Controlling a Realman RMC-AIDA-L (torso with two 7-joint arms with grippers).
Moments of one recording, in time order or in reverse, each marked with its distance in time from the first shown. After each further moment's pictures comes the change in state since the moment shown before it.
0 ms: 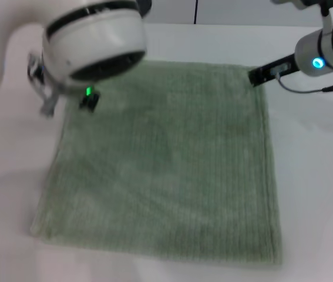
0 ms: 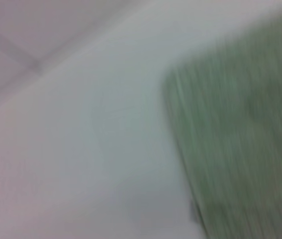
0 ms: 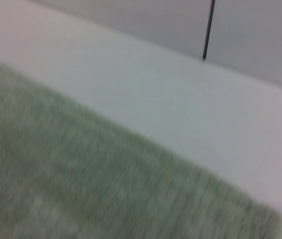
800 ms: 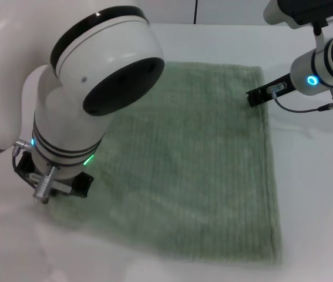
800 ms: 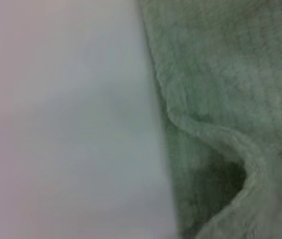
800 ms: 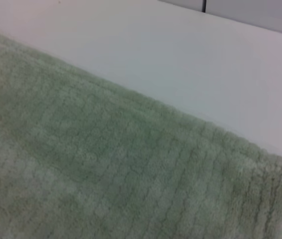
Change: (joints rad) left arm 0.138 -0.167 -0.162 -0.138 -0.011 -0.334 0.018; right arm 0.044 0.003 0.003 -0.139 0.004 -0.003 0.023
